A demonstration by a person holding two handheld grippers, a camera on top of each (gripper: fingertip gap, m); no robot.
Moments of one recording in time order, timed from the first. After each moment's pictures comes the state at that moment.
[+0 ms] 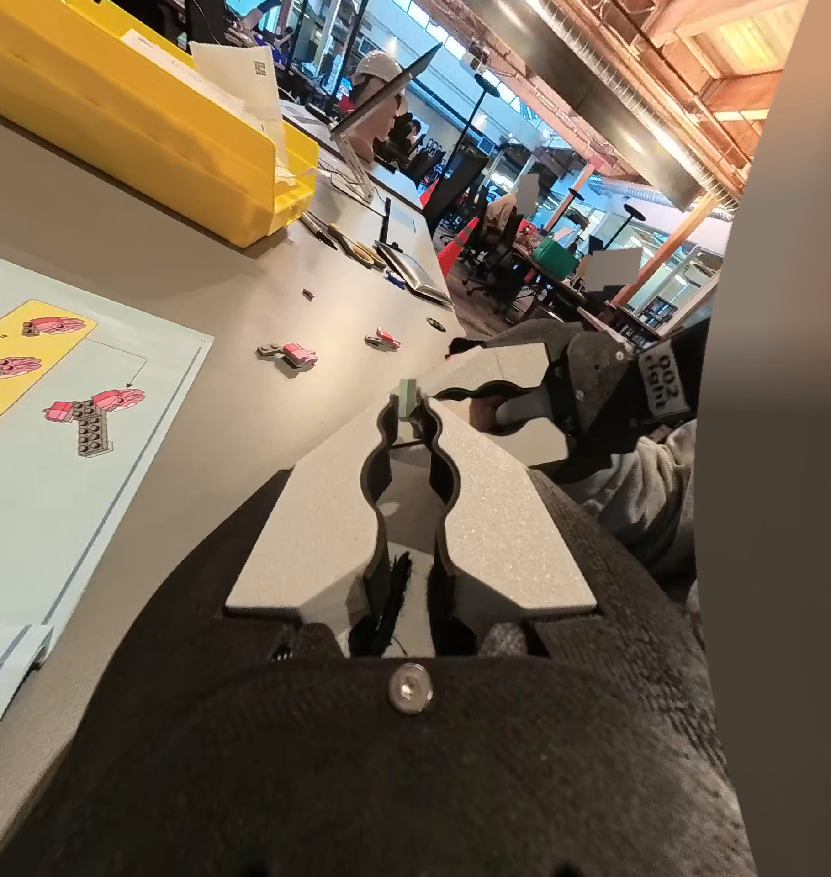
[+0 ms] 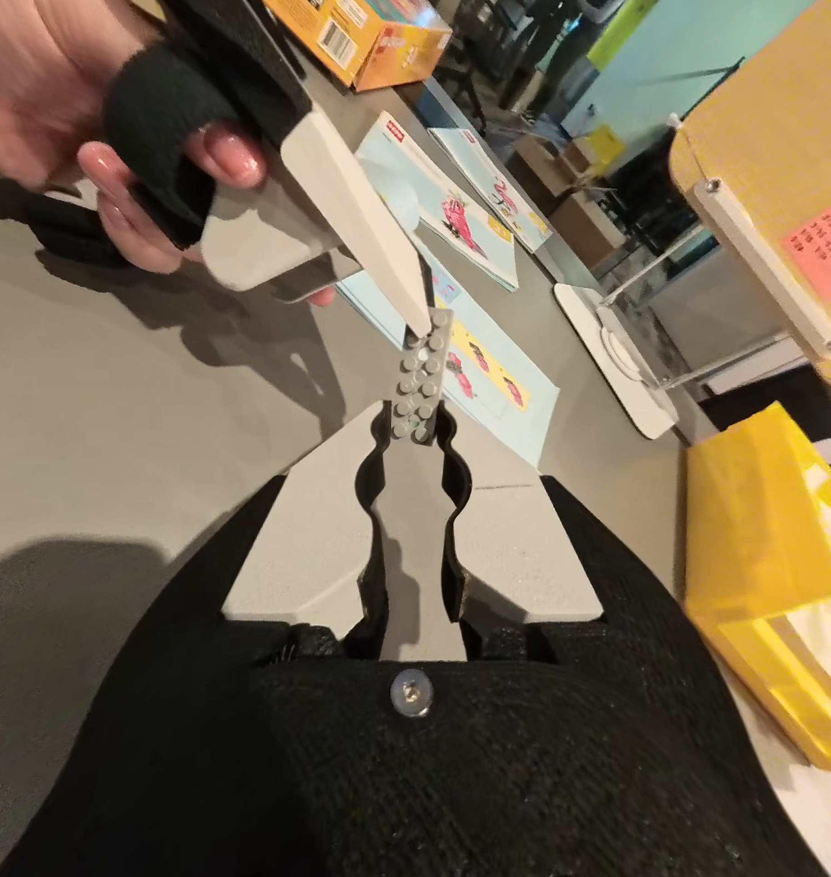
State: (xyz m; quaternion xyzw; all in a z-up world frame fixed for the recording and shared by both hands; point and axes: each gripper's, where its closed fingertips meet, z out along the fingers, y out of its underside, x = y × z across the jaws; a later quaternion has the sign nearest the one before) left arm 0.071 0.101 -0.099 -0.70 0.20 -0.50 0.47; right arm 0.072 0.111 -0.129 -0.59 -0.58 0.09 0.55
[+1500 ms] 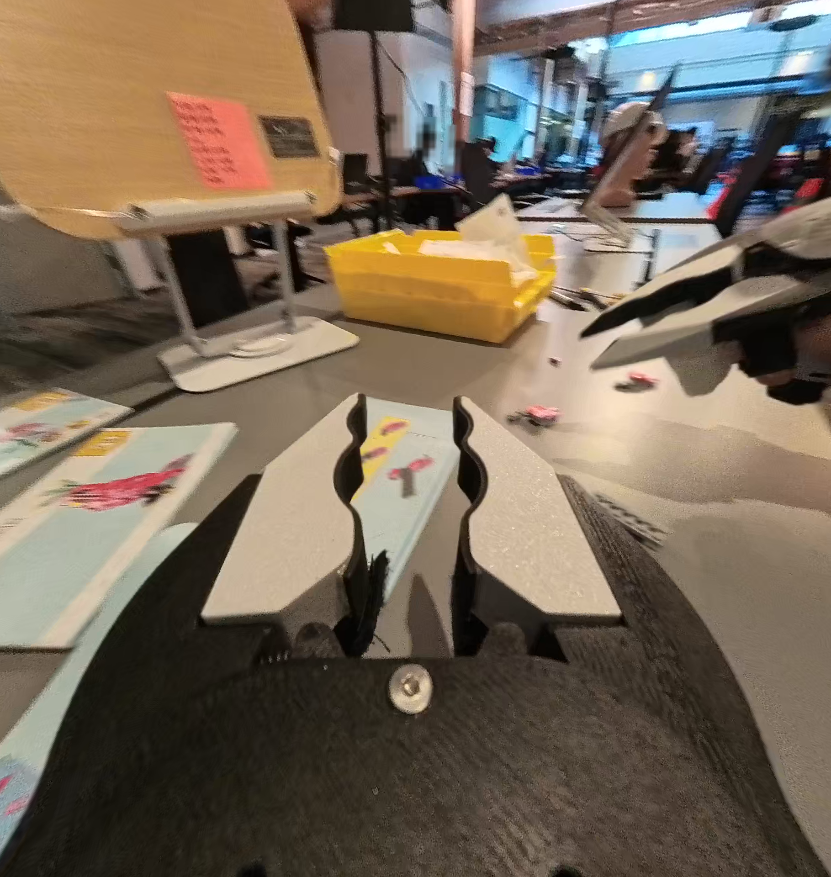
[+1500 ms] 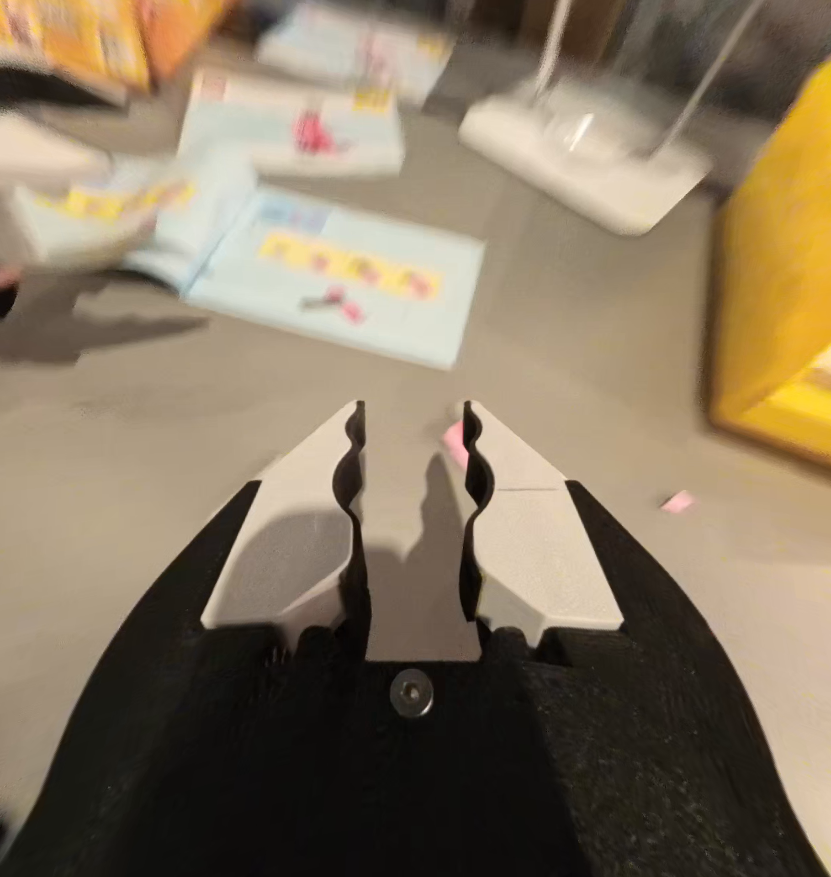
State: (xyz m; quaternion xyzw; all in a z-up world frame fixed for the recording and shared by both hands) left arm -0.012 0.138 -0.072 -0.70 0.19 -0.16 0.67; right arm 0.142 0.183 -0.103 -0.76 -0.39 0.19 0.49
